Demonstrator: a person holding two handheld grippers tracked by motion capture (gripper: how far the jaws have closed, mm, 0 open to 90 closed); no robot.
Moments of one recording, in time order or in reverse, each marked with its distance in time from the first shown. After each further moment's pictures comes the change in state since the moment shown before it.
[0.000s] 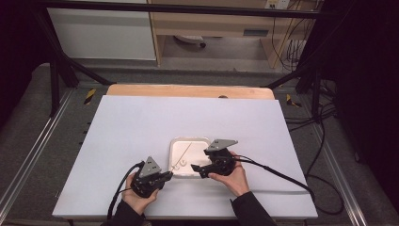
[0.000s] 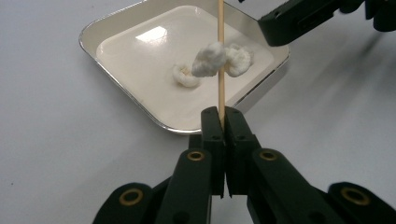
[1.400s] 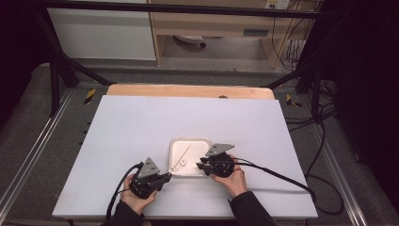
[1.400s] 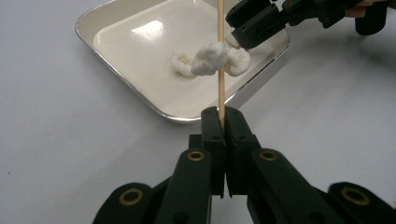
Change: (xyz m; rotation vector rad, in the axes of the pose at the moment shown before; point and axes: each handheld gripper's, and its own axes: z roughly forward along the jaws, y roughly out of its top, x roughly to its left) left arm 0.002 -0.004 -0.002 0.014 -0.012 0.003; right arm -0.005 -0.016 0.011 0.050 -0.034 -0.059
